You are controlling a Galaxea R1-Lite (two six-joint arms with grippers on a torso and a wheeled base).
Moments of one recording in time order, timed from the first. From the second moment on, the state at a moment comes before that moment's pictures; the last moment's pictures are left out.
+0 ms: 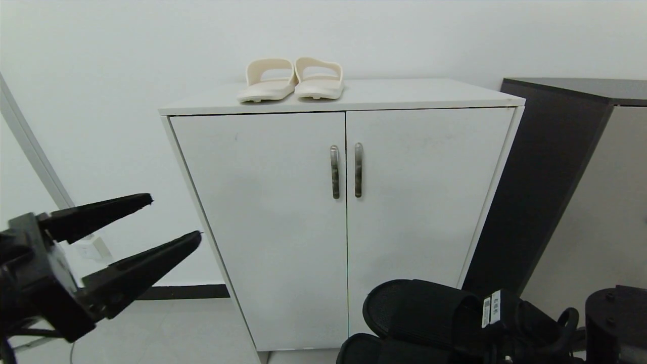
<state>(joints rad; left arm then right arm) -0.31 1.02 -0.52 -0.43 -0.30 0.01 0.86 1.50 -0.25 -0.91 0.18 -0.10</state>
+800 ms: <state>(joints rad) -0.58 1.50 -0.86 -0.65 -0.42 -0.15 0.85 1.49 -0.22 -0.91 0.18 -0.10</state>
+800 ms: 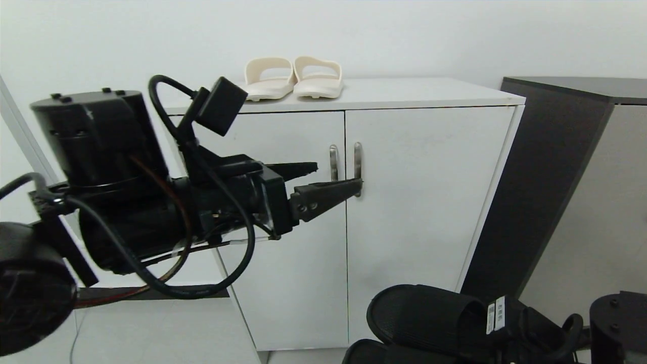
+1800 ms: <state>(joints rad) -0.54 1.79 -1.16 -0.56 -0.53 -0.34 0.85 1.50 -0.22 -0.91 0.18 -0.10</state>
